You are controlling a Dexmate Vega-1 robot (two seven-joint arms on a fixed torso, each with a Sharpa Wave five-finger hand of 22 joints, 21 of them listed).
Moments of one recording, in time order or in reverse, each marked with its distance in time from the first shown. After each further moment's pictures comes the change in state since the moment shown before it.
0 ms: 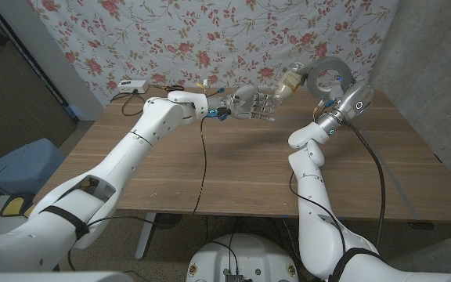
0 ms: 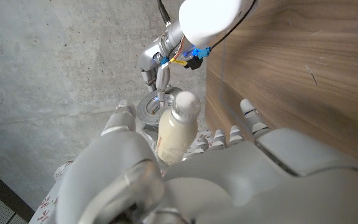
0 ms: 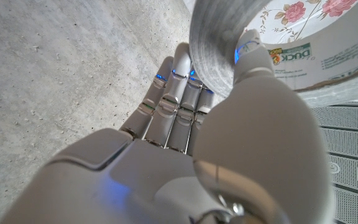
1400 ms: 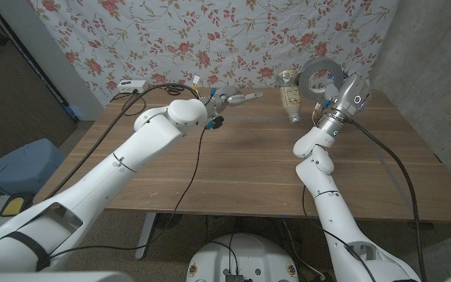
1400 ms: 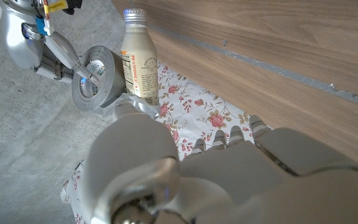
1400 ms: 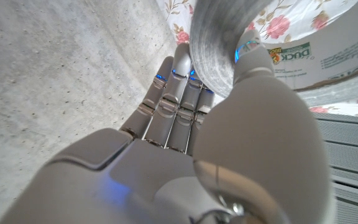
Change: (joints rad) left arm 0.138 0.178 0.090 -0.449 0.441 0.101 0.541; left_hand 0.292 0.147 -0.598 0.202 0.184 -0.004 -0.072 -0.024 -0.002 0.000 0.000 -0.029 -0.028 0.000 0.000 -0.018 -0.017 0.000 0.000 -0.478 0.052; right arm -0.172 -0.358 -0.407 -0.254 0.176 -0.300 0.099; right_hand 0.002 -0.002 0.000 0.000 -0.016 0.000 0.000 -0.007 -0.005 0.006 0.000 -0.006 0.003 0.005 0.005 0.000 0.005 -0.005 0.005 0.015 -0.005
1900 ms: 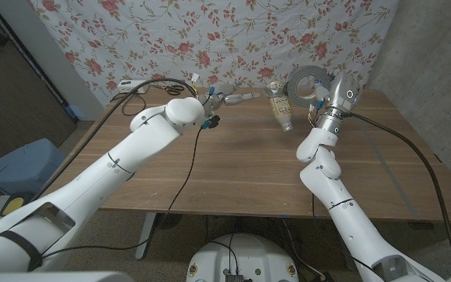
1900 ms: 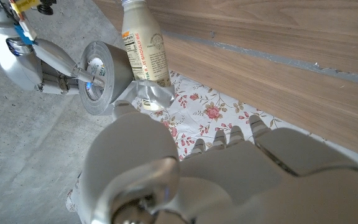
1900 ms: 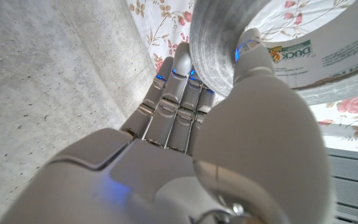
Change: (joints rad) left arm -0.007 0.042 0.014 -0.052 0.073 0.038 -0.010; left_hand 0.005 -0.005 -0.004 0.004 0.015 -0.003 -0.003 0.000 0.000 0.000 0.000 0.000 0.000 0.000 0.000 0.000 0.000 0.000 0.000 -0.003 -0.009; right arm -0.059 -0.212 -0.179 -0.212 0.079 -0.219 0.202; right_hand 0.004 -0.004 0.000 0.000 -0.002 0.009 -0.009 0.004 0.001 0.000 0.000 0.000 0.000 -0.002 -0.002 -0.013 -0.005 -0.010 0.000 0.004 0.000
